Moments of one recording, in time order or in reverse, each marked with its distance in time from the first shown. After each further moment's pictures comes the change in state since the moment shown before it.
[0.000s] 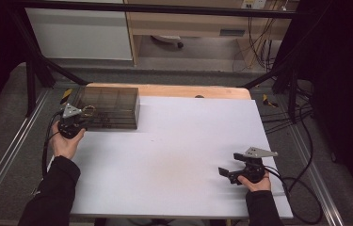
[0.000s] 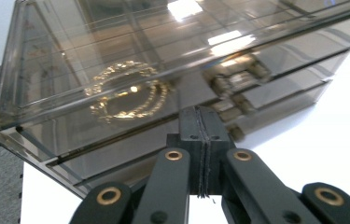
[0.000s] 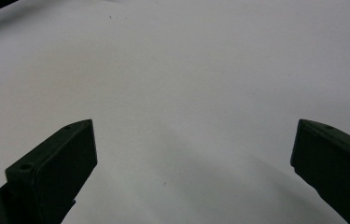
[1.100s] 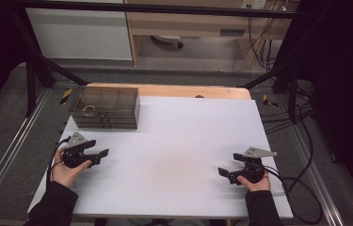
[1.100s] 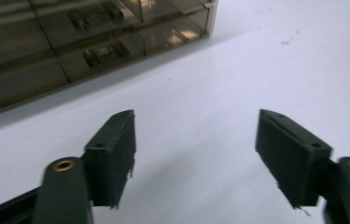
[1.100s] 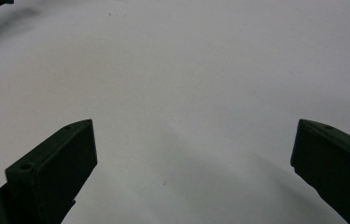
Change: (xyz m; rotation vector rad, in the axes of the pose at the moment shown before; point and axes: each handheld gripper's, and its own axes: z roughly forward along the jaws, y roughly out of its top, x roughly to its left) left arm -0.056 -0.065 -0.028 0.029 -0.166 0.036; right arm 0.001 0.000 0.001 0.012 0.001 0.005
